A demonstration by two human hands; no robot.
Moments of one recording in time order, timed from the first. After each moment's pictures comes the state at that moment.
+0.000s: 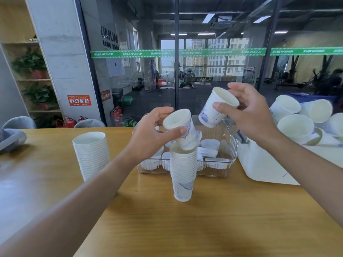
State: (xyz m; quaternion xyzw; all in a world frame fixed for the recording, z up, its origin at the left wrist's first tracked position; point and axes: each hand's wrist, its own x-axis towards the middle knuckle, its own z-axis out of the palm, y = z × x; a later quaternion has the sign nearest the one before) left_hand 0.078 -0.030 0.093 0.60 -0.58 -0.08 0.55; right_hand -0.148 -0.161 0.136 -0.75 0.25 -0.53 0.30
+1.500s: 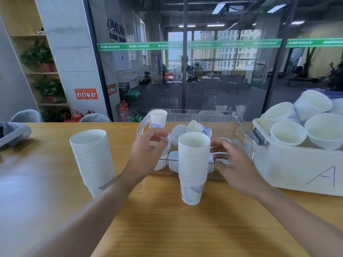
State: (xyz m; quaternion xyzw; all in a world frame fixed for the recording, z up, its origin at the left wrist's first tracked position) left_hand 0.113 -0.047 0.028 0.66 -0.50 -0.03 0.56; right_hand -0.120 -0.166 0.013 -0.83 0.27 -0.35 0.34
